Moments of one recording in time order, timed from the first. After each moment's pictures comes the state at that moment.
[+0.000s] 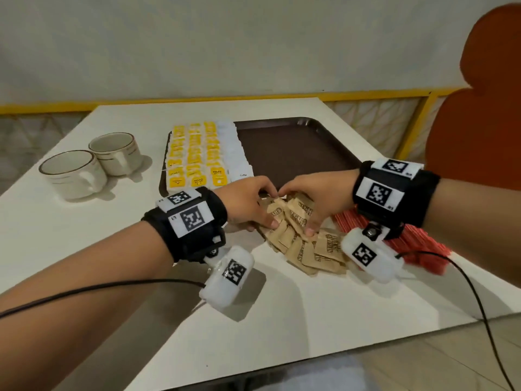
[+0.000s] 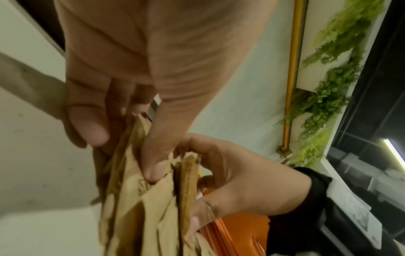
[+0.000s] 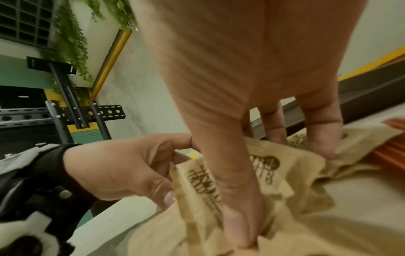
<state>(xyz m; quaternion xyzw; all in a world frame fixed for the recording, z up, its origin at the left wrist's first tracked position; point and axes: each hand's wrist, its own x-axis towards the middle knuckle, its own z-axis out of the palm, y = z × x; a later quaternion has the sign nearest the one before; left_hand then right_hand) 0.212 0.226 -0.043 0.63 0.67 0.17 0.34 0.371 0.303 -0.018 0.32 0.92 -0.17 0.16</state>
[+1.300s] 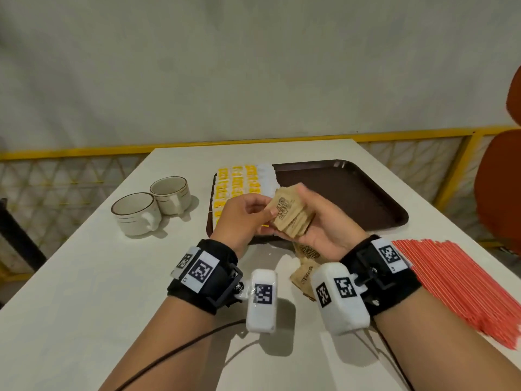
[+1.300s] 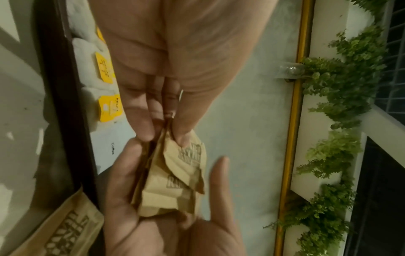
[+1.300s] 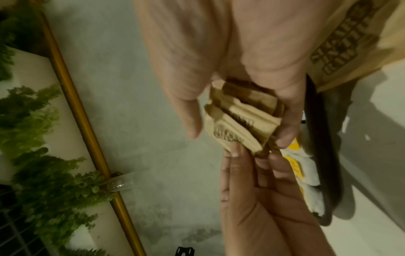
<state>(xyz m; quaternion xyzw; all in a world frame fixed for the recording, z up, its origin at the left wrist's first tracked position) 0.163 0.217 -0.040 0.43 0.56 0.61 0.37 0.305 0.284 -0.041 0.22 0.43 -0.82 -0.30</state>
